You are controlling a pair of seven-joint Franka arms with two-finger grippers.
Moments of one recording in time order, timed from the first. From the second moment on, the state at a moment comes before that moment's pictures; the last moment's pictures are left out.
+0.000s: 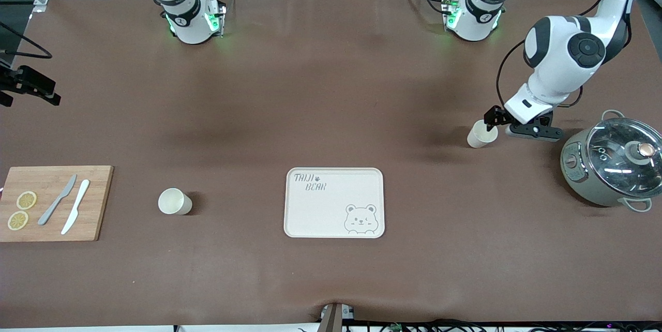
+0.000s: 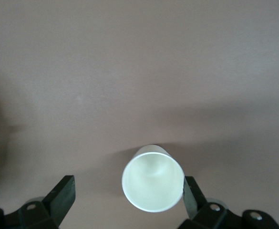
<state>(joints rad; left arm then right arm) 0.00 -0.02 -0.08 -2.44 0.01 2.51 0.09 0.00 -0.02 -0.10 -1.59 -0.02 1.59 -0.13</state>
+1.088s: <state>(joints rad) 0.04 0.09 -0.08 -2.59 0.01 2.83 0.09 0.00 -0.02 -0.10 -1.60 -0.02 1.59 -0.13</state>
